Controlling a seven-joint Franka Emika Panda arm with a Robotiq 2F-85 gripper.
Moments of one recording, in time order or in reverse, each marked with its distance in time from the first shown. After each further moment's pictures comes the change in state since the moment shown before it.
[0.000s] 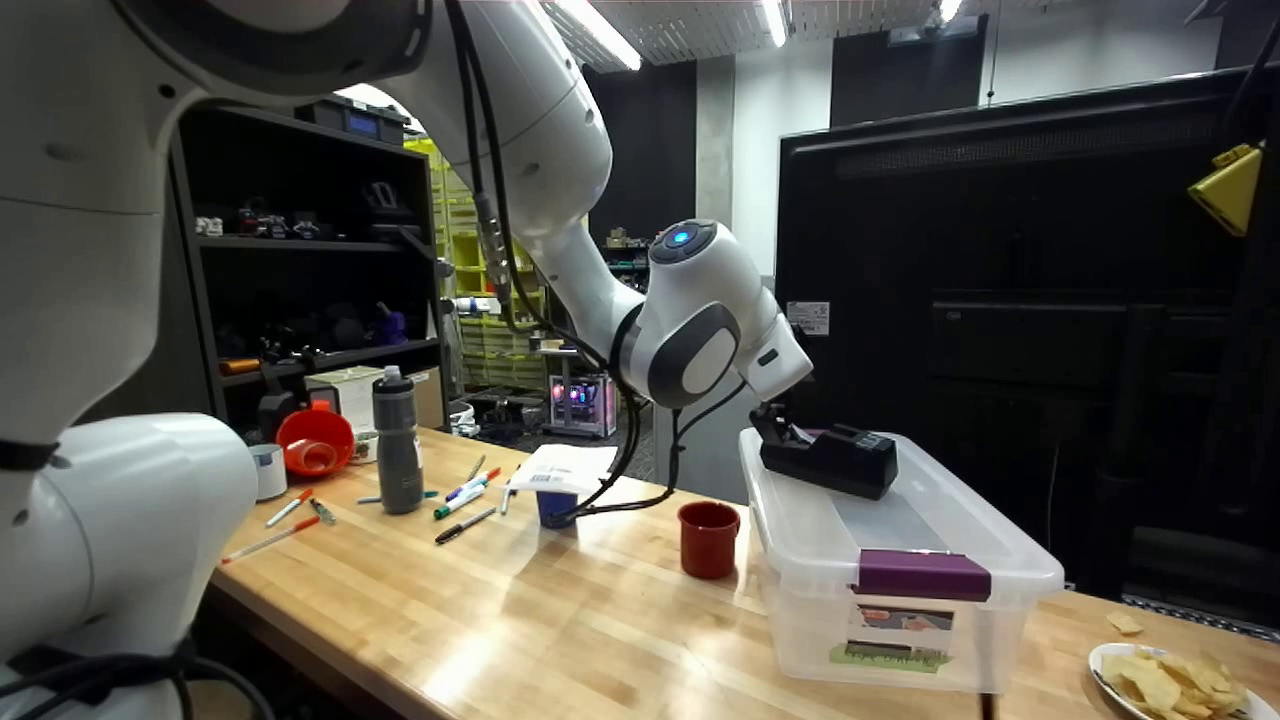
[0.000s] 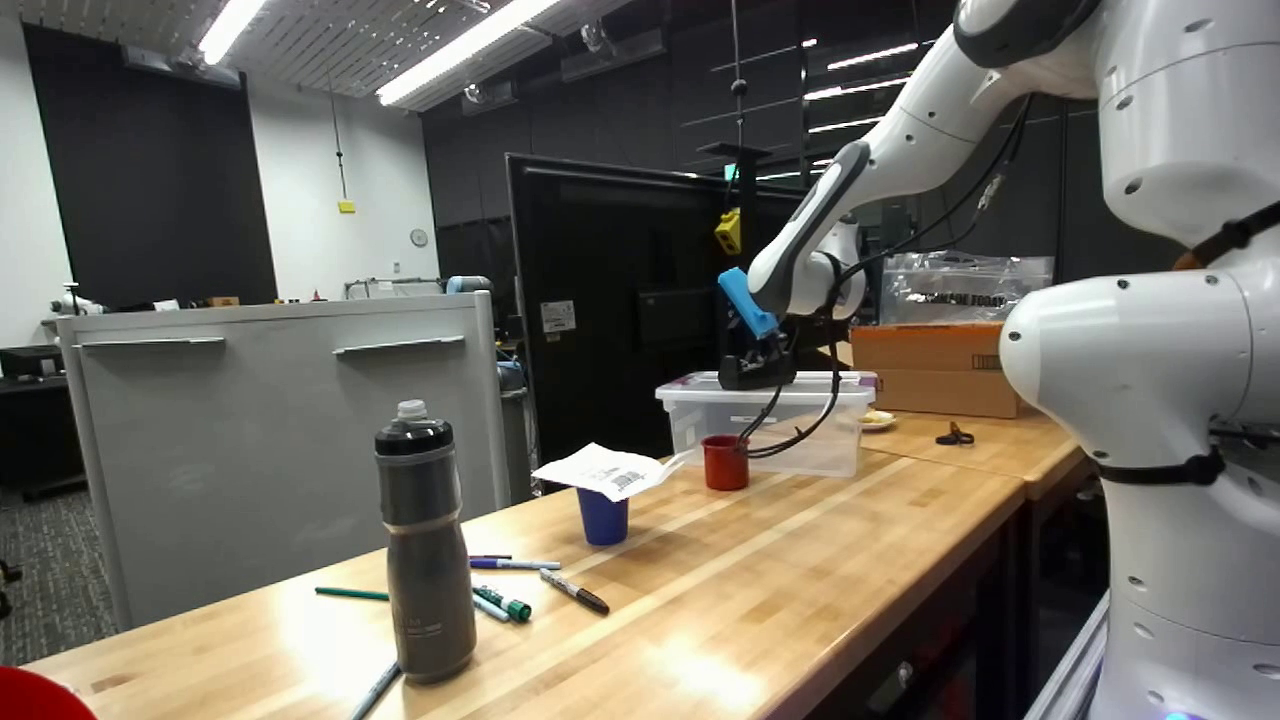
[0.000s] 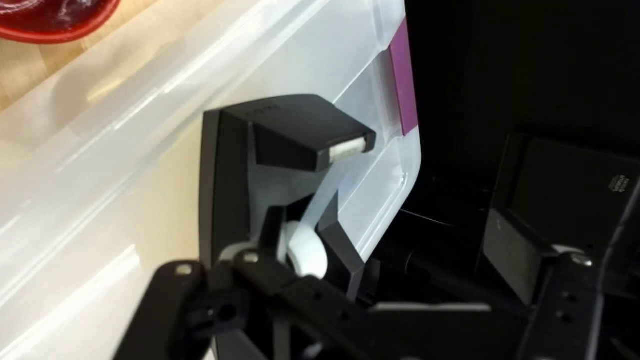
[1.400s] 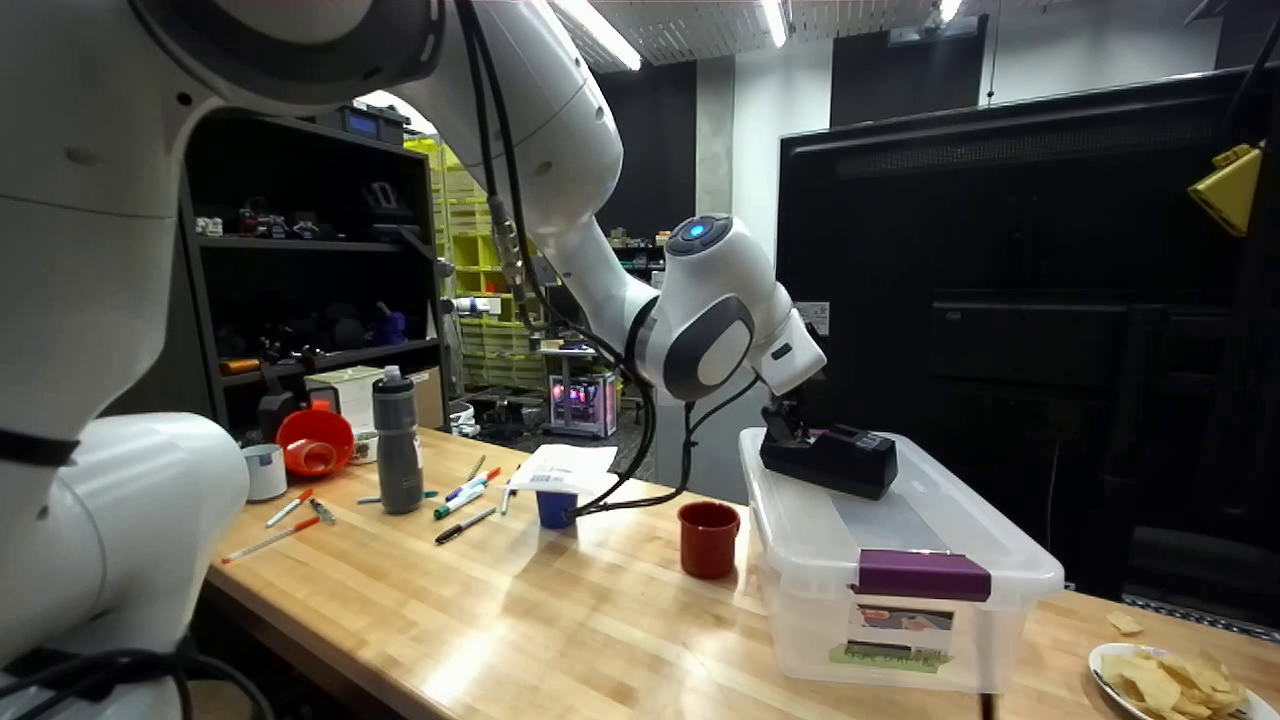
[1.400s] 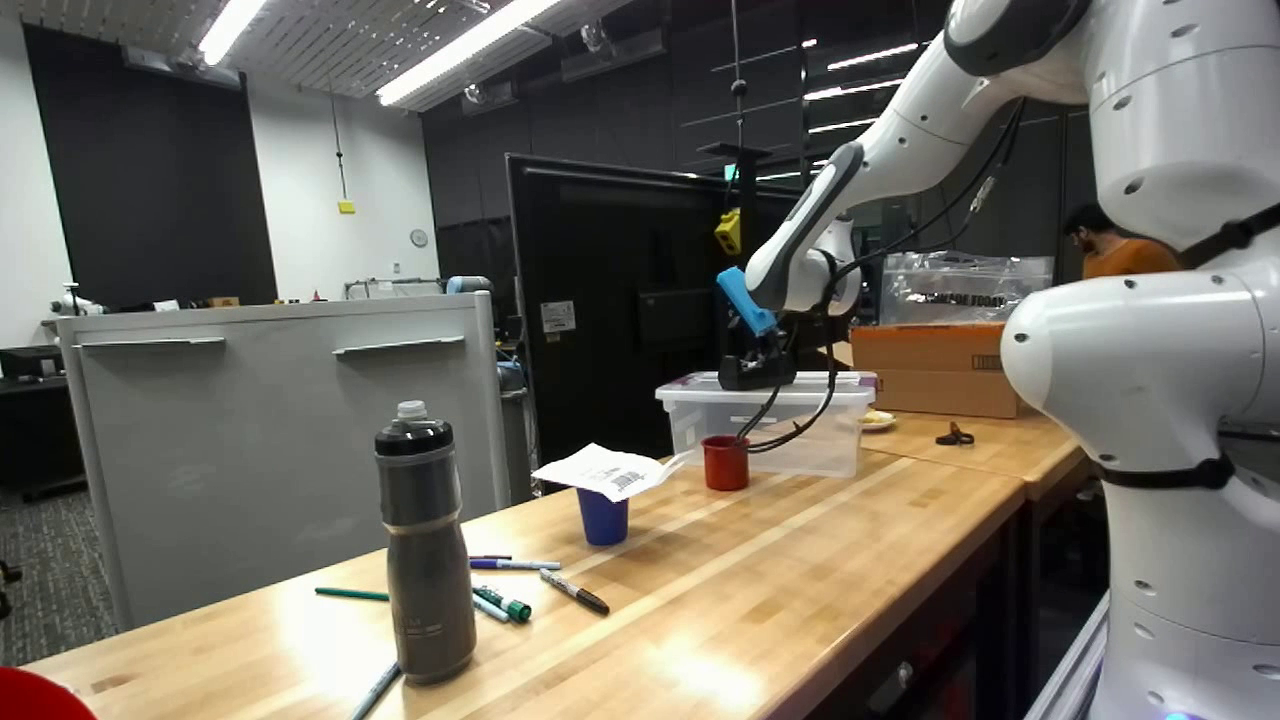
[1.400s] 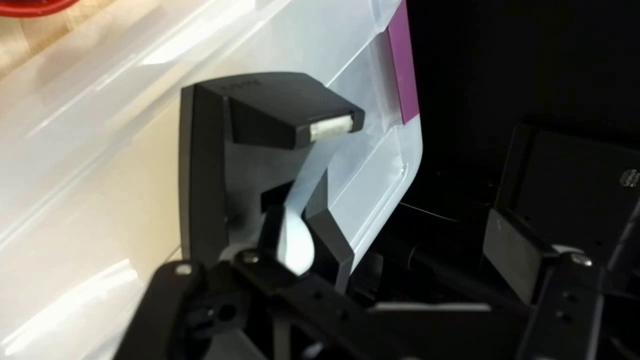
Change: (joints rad) arm 0.108 -0.009 -0.116 0.058 0.002 -0.049 0.001
